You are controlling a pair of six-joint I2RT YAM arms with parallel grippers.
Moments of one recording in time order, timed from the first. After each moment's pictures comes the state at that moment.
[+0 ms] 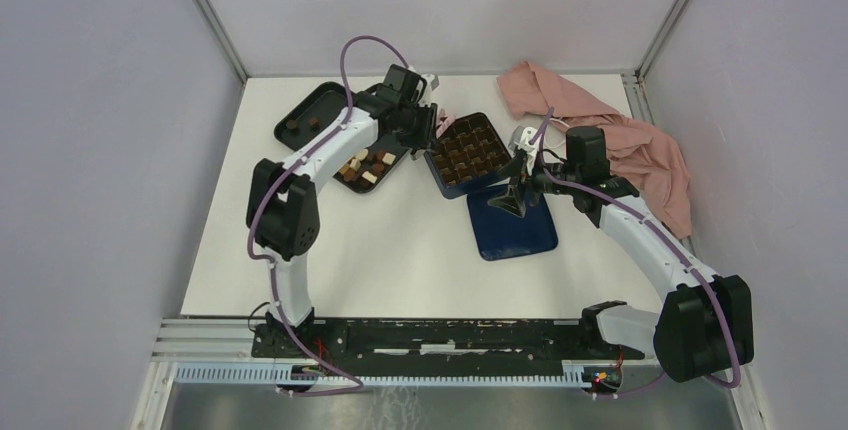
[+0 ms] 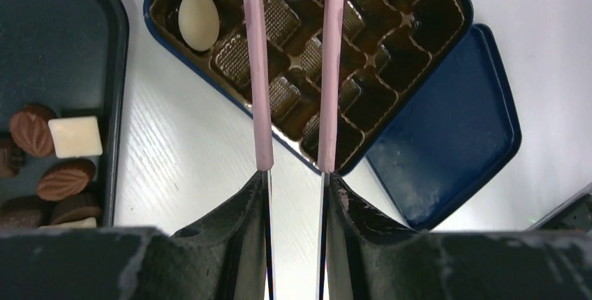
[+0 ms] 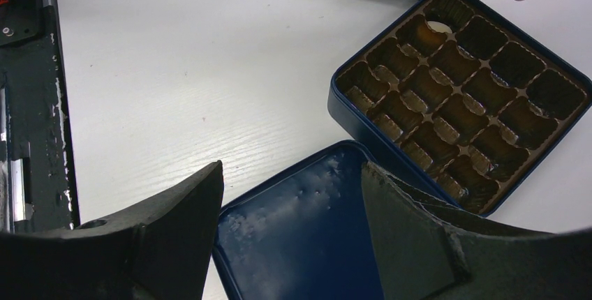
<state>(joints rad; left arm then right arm) -0.49 1.93 1.69 -0.66 0.25 -0.26 0.24 1.21 0.82 -0.21 -0.90 -0.47</state>
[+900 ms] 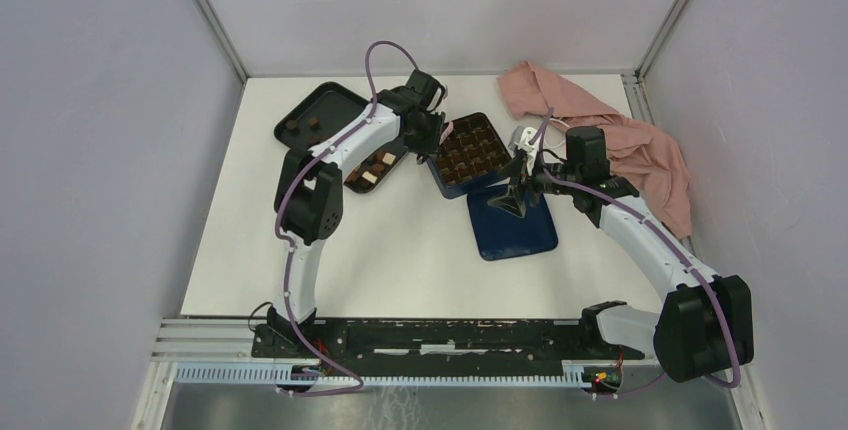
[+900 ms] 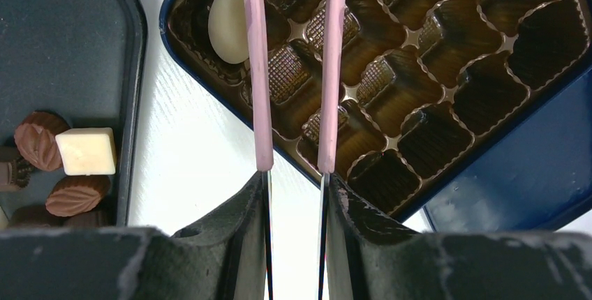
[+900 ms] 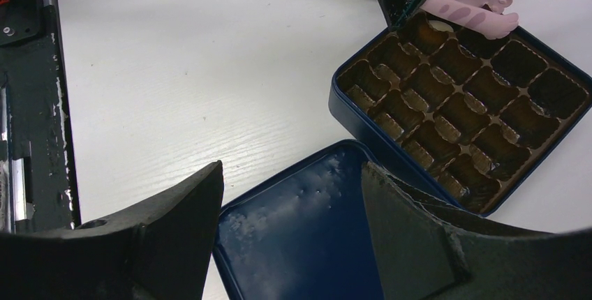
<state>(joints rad) -0.54 2.15 1.88 -0.77 0.08 -0.26 0.24 1.21 0.82 -0.21 -0.90 -0.47</state>
